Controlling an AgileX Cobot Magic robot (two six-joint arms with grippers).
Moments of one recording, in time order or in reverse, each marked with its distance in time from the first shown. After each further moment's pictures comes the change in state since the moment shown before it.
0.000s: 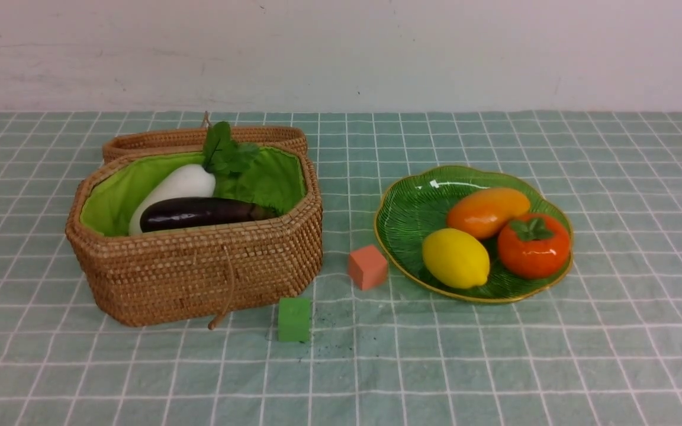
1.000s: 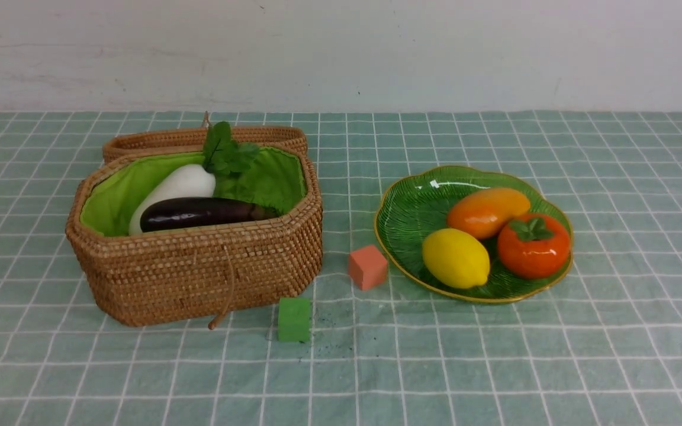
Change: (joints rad) right arm 0.000 0.000 0.000 0.002 0.000 0.000; left arm 0.000 0.000 0.000 0.000 0.000 0.000
